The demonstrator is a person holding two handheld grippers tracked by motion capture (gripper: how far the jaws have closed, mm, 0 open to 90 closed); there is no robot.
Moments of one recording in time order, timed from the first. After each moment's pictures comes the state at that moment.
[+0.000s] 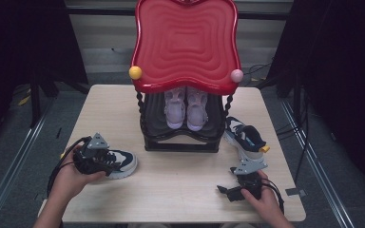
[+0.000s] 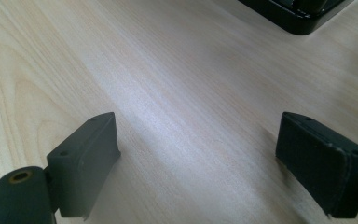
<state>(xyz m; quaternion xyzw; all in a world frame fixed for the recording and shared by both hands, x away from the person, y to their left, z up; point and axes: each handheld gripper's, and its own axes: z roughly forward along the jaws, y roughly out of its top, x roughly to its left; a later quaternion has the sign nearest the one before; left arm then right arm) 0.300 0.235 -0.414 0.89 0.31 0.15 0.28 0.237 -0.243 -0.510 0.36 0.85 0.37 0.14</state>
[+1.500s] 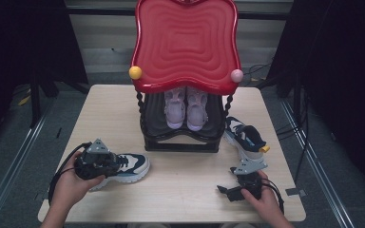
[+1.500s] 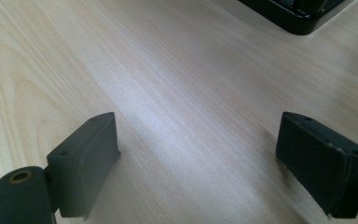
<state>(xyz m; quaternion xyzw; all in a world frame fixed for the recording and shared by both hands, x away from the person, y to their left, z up) 0.289 0.230 -0.416 0.89 0.34 0.11 0.29 0.237 -0.243 -0.510 0.36 0.85 0.37 0.14</state>
